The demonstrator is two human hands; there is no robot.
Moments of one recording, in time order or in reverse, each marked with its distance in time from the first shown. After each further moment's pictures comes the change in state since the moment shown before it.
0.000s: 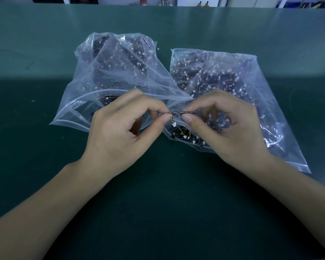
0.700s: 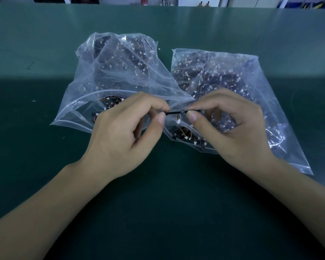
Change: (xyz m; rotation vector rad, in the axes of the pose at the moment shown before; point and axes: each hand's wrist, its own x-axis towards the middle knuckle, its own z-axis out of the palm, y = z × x) left_hand -0.001 0.001 -0.005 -0.003 -0.089 -0.027; right_hand -0.001 0.001 0.000 -0.003 0.026 -0.012
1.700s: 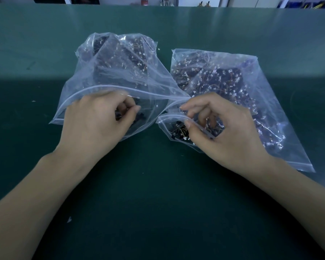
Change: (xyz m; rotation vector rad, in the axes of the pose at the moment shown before) left_hand 0.009 -0.032 -0.019 0.454 -0.013 -0.202; right_hand -0.003 0.005 0.003 -0.074 -0.082 0.047
